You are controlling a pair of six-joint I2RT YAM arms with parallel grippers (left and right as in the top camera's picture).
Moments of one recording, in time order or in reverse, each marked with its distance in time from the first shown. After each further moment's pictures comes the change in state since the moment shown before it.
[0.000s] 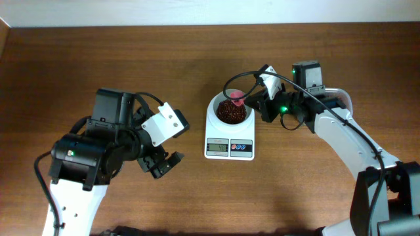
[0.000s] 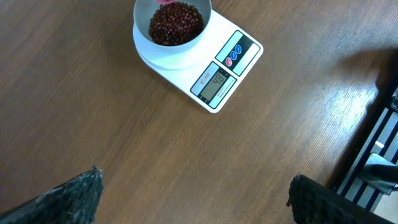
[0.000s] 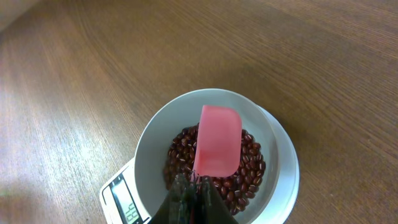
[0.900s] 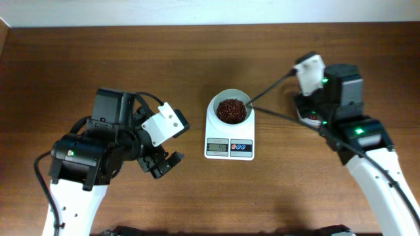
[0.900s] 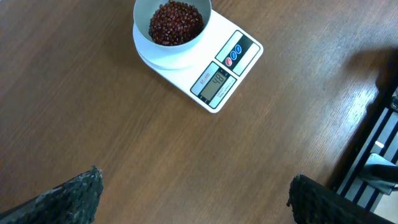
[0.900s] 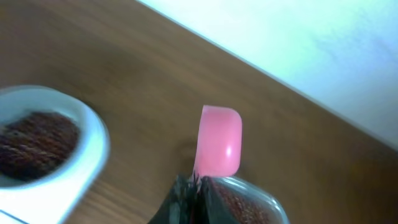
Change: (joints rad) left arm 0.000 0.000 0.000 0.000 0.000 0.000; right arm -0.001 -0.426 0.039 -0.246 0.817 -0.053
